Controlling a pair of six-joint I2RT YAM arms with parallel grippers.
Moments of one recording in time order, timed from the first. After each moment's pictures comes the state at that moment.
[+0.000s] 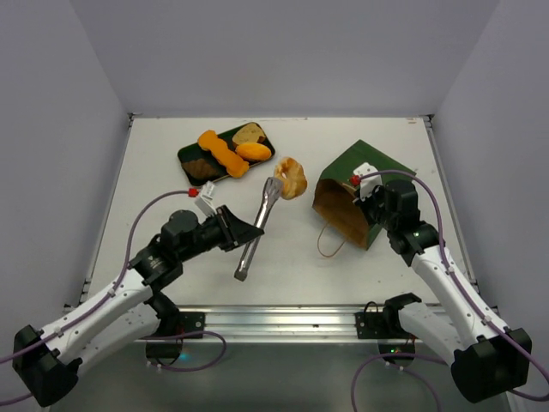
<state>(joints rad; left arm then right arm) -0.75 0.73 0.50 -0.03 0.22 -1.07 0.28 0.91 0.70 -0.31 -0.06 -0.38</state>
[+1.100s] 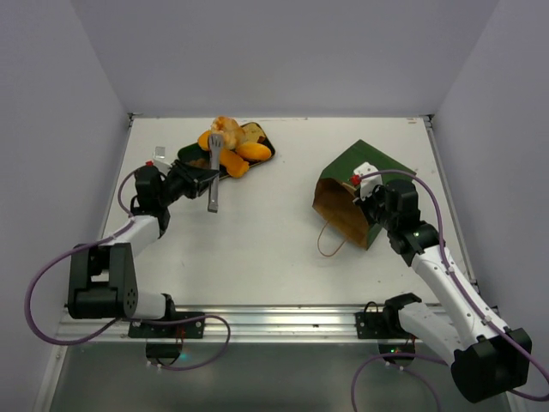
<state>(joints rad) 0.03 1.37 0.62 0.50 0.63 -1.22 0.28 0.91 0.70 -0.30 -0.06 -0.37</state>
